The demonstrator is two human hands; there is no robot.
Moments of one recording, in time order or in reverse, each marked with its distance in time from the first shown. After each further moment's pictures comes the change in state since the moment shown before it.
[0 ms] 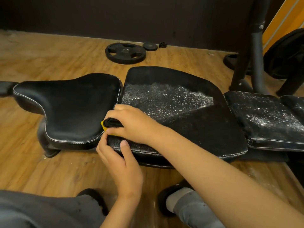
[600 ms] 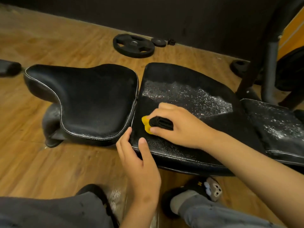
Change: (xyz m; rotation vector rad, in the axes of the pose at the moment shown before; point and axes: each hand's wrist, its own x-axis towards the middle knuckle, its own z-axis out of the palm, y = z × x) left_hand 0.008 0.007 -0.007 -0.123 -0.026 -0.144; right_hand -0.030 0.021 -0.024 -0.023 -0.057 0.058
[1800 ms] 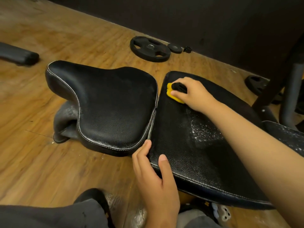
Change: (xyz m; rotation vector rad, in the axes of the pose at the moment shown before) left_hand 0.005 -0.003 0.003 -0.028 0.053 0.034; right_hand 0.118 0.072 -0.026 -0.145 0.139 0.232
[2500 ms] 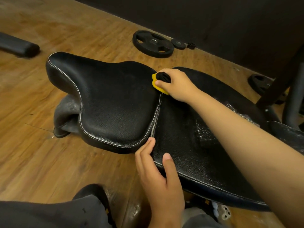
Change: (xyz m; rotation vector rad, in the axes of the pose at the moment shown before) left_hand -0.001 -0.001 0.004 -0.021 0.030 0.020; right_hand 0.033 -0.038 0.023 0.117 -0.053 -0.001
